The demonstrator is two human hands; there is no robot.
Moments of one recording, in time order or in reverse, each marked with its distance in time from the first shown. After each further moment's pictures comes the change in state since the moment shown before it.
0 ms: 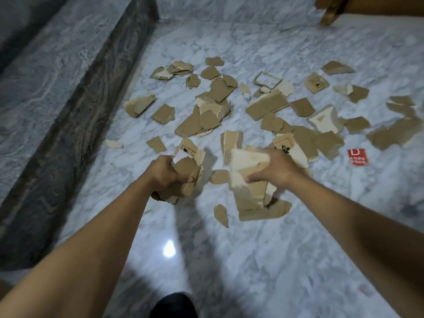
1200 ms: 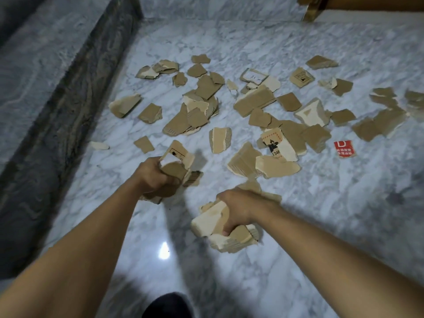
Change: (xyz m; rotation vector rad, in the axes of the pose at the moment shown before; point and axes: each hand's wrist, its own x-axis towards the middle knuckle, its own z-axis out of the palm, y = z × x) left_hand 0.003 -0.006 0.010 0.027 0.015 0.002; right_hand -0.035 0.008 0.073 -0.508 -0.490 -0.228
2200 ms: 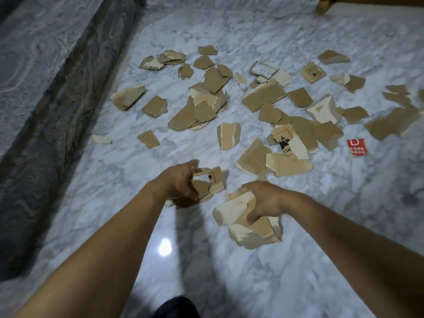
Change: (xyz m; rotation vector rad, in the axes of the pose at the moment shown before) left_hand 0.014 0.001 0.034 0.449 -0.235 0.263; right_hand 0.008 0.028 -0.007 0.204 -0.029 0.145
